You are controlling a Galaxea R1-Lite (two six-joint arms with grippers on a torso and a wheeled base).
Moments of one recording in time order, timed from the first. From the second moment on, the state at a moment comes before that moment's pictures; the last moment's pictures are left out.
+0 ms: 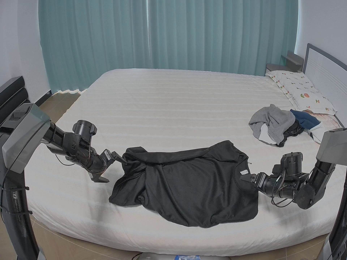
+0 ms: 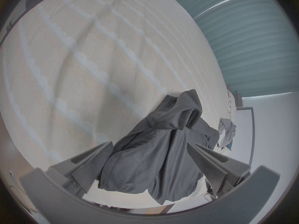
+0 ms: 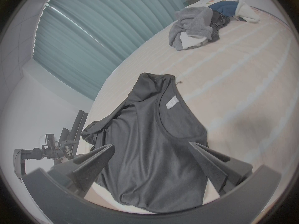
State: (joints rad) left arm -0.07 2.26 -1.31 0.09 -0.39 -0.77; right arm 0.19 2.16 -0.47 -1.08 0.22 0.67
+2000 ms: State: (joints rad) left arm -0.21 2.25 -0.79 -0.62 -0.08 -0.95; right arm 0.20 2.22 -0.35 -1.17 0.19 0.70
